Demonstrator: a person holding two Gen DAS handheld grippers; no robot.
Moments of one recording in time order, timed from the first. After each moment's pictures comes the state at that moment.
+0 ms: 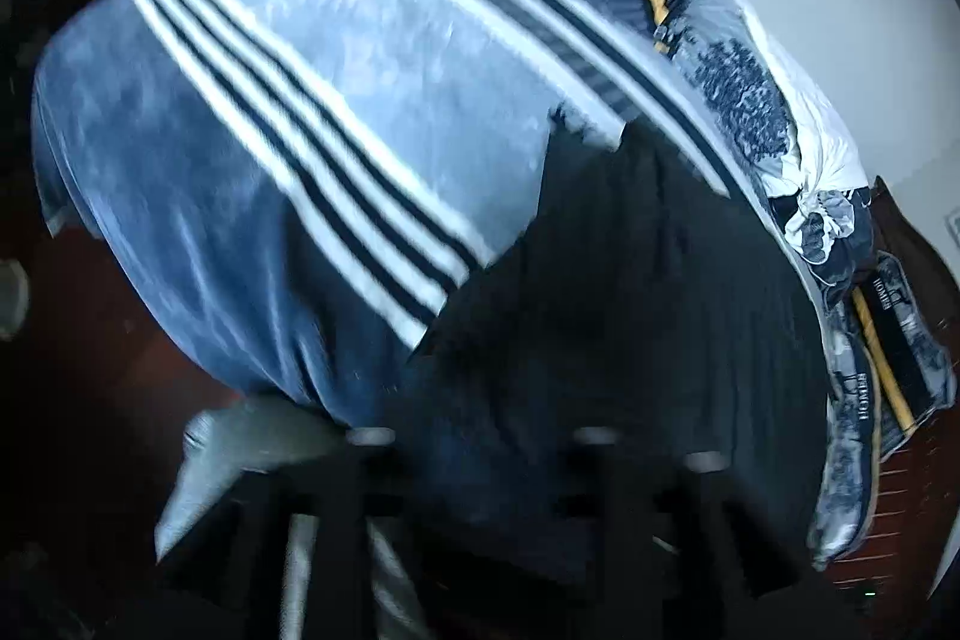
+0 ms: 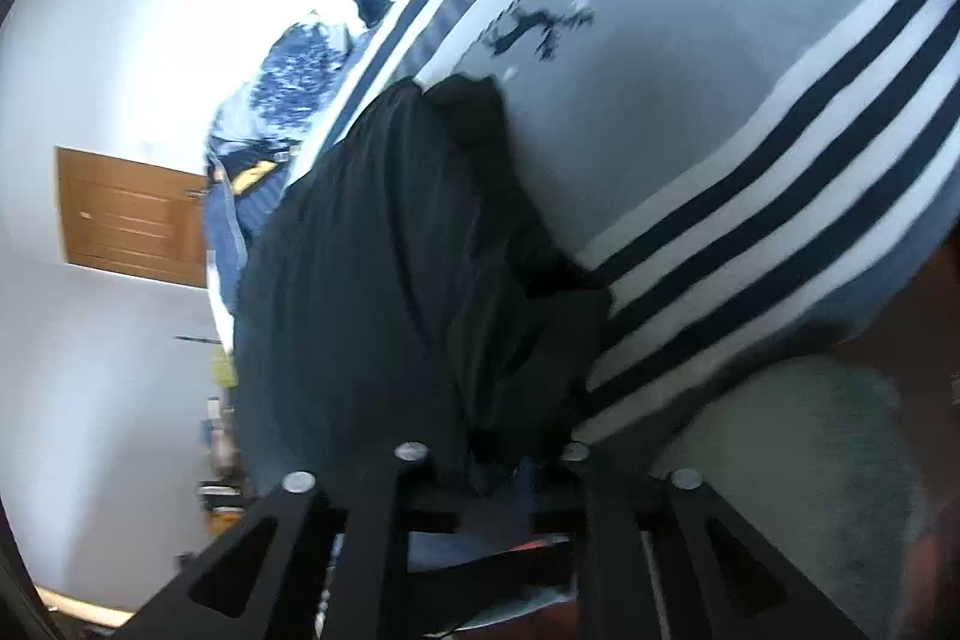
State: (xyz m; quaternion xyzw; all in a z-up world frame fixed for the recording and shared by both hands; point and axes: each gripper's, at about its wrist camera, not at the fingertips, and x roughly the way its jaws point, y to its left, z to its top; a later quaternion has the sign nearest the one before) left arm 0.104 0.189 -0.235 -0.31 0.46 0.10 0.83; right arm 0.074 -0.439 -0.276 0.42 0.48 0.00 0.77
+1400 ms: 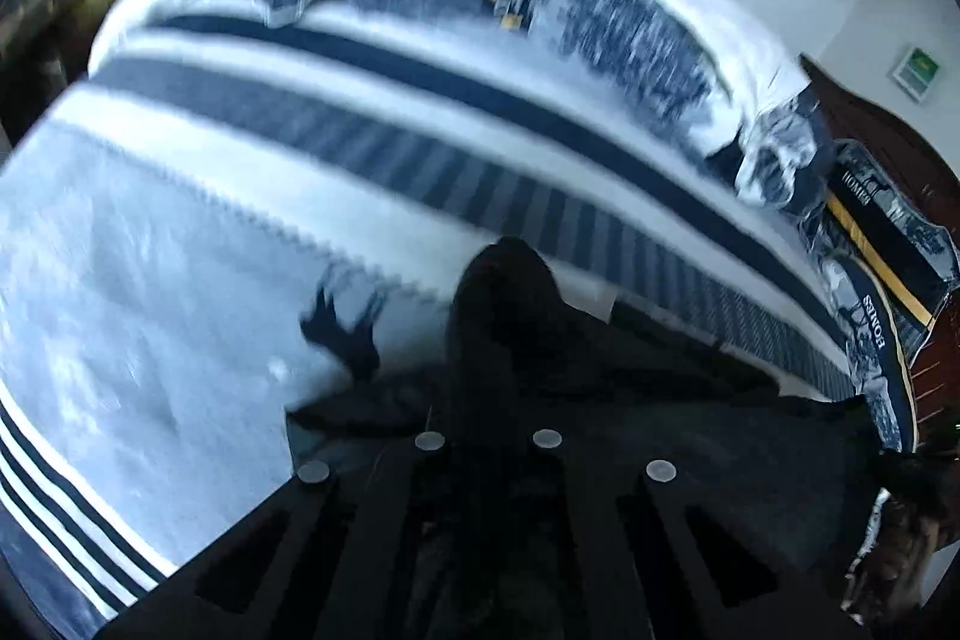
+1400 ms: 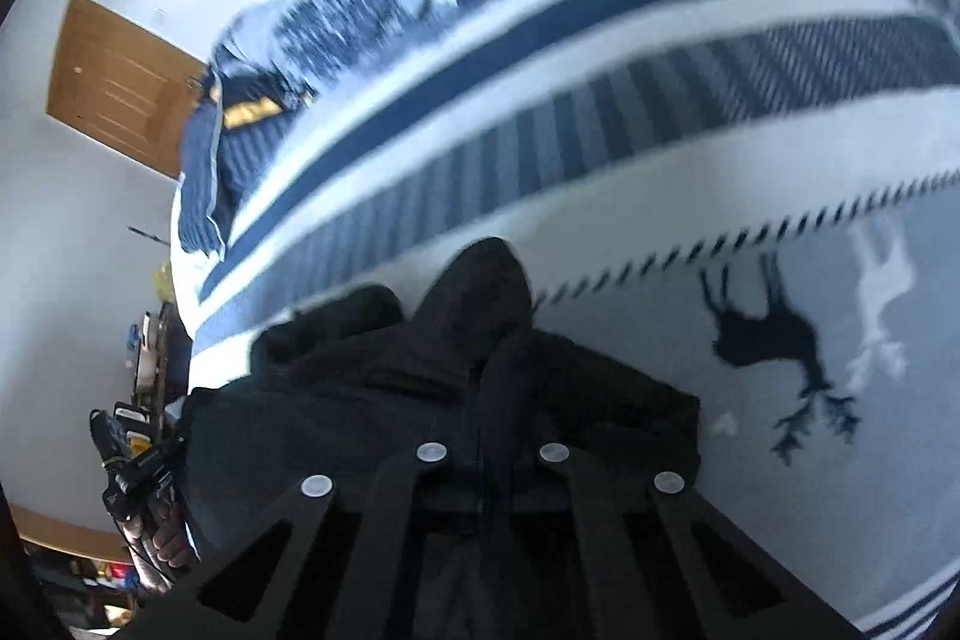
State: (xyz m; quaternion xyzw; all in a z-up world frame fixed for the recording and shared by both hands) left arm 0.353 0.136 -0.216 -0.17 0.46 -0.04 0.87; right arm 0.316 -0.418 -0.222 0.27 0.50 0.08 0.82
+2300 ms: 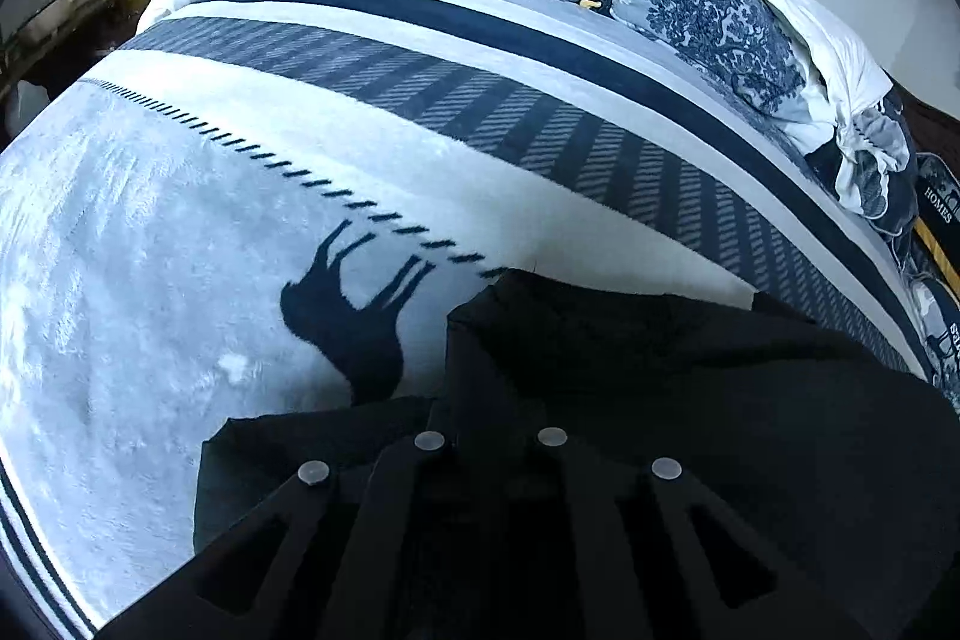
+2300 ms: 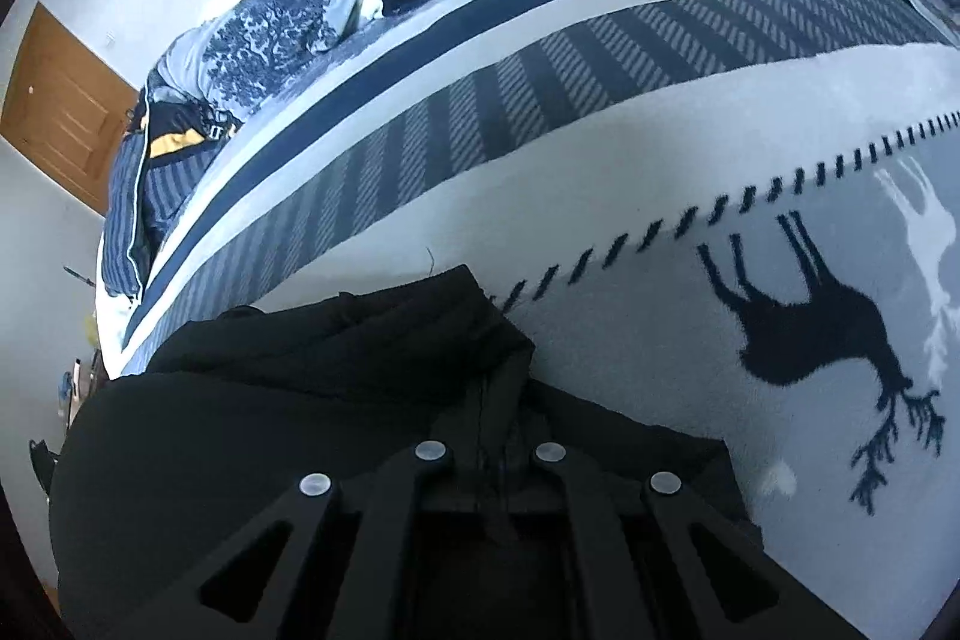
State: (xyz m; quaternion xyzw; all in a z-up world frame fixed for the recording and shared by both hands) left arm 0.390 0.120 -0.313 -0.15 0.47 0.06 0.87; right arm 0.332 -0.404 -0.312 0.25 0.49 -0.01 0.84
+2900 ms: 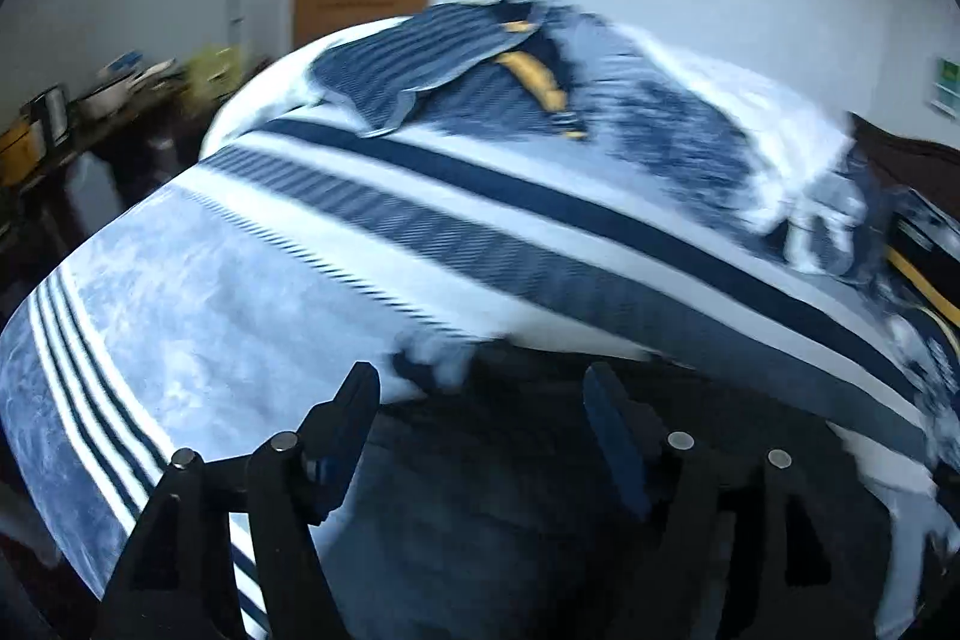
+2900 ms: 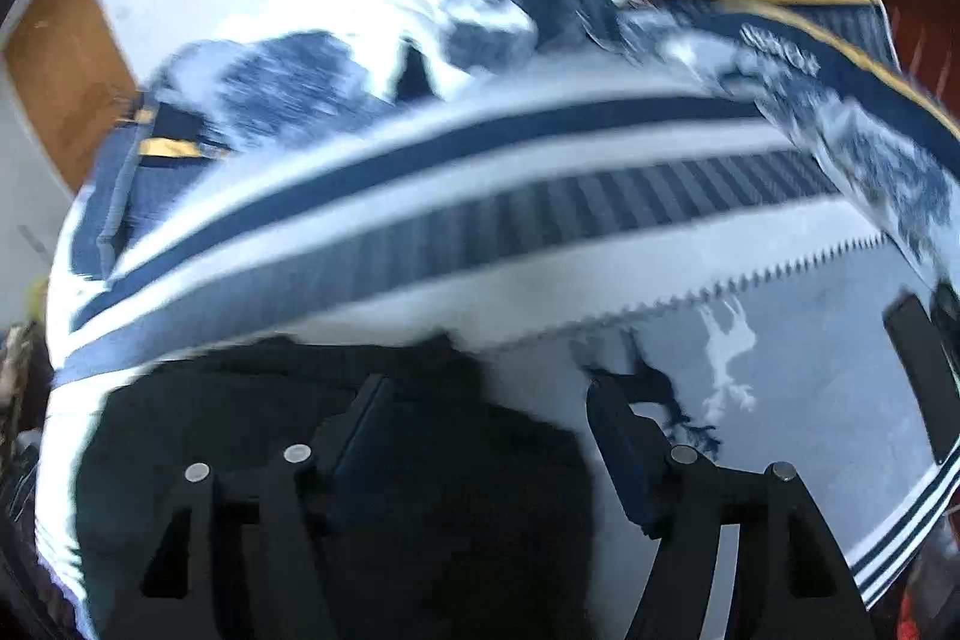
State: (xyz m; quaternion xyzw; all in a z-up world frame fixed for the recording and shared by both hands) left arm 0.282 0.086 -0.175 -0.11 0.35 0.08 0.93; right arm 0.271 -0.367 -0.175 0.15 0.42 -0.05 0.89
